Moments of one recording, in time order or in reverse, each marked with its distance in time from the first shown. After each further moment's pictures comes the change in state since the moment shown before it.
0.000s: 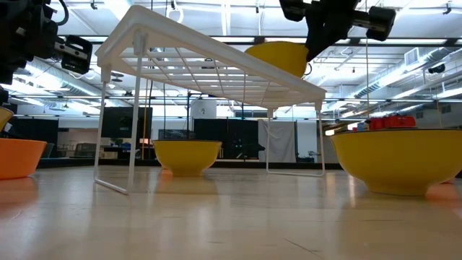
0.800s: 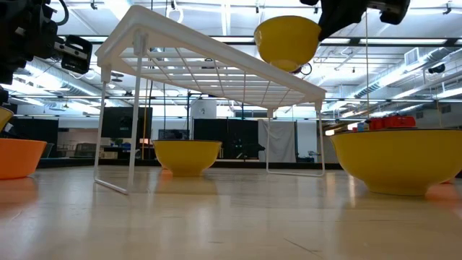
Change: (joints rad) left arm 0.000 0.000 0.000 0.001 0.004 0.000; right arm 0.000 -0.125 0.000 -0.041 -0.030 0.018
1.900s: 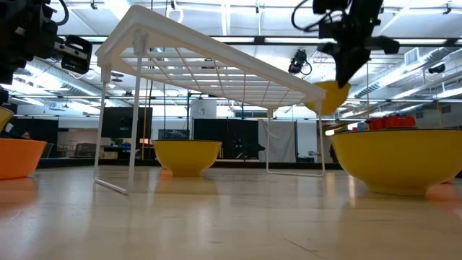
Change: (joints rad) left arm 0.000 0.000 0.000 0.000 0.000 0.000; right arm -0.413 -0.025 -0.060 -0.198 0.115 0.289
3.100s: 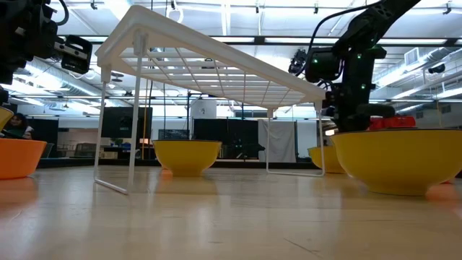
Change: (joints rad) left arm 0.000 0.000 0.000 0.000 0.000 0.000; right arm -0.113 0.182 -0.396 0.391 -0.132 0.190
